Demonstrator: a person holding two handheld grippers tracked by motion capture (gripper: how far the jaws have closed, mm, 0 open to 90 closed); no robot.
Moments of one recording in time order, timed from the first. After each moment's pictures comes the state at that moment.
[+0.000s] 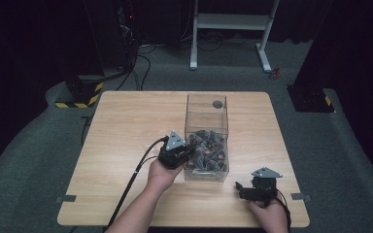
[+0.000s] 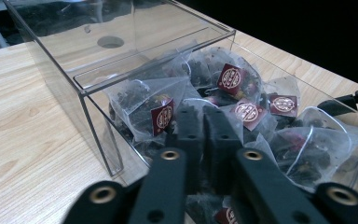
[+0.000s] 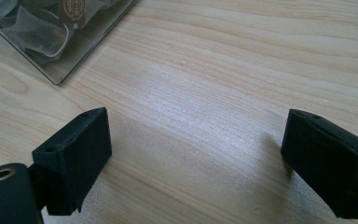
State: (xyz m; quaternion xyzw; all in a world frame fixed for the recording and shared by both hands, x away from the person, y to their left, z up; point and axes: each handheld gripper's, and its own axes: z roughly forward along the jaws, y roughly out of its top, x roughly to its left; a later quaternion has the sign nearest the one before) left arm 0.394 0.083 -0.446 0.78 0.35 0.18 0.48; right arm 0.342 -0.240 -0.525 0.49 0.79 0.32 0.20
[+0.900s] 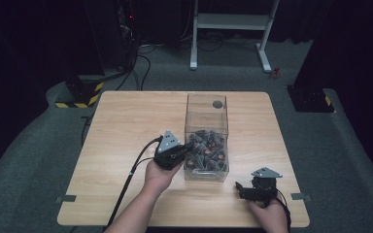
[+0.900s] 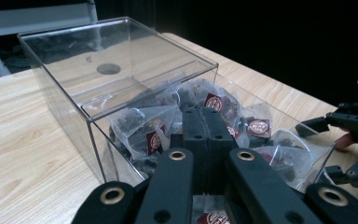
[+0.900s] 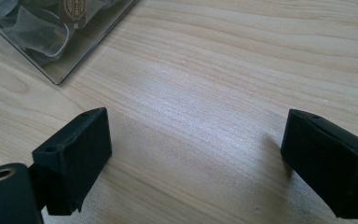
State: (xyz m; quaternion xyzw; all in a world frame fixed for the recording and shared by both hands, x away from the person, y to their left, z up) left arm 0.382 0.094 -0.427 0.76 0.34 0.18 0.53; right arm 0.342 -0.240 -0.525 0.49 0.79 0.32 0.20
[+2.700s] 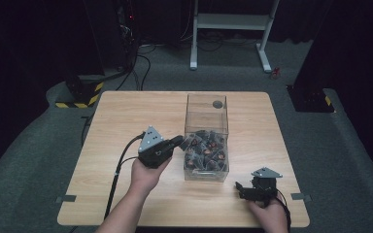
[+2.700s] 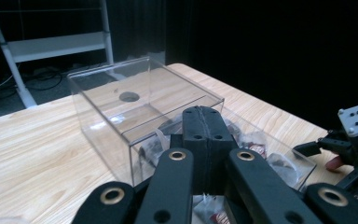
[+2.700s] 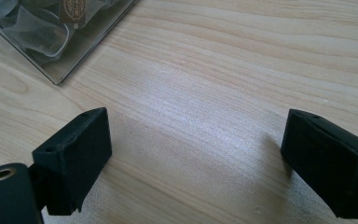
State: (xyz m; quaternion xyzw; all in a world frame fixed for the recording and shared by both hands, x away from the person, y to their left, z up) left arm 0.365 0.127 -0.393 0.73 0.34 0.21 0.56; right arm 0.342 -0.240 -0.525 0.49 0.79 0.32 0.20
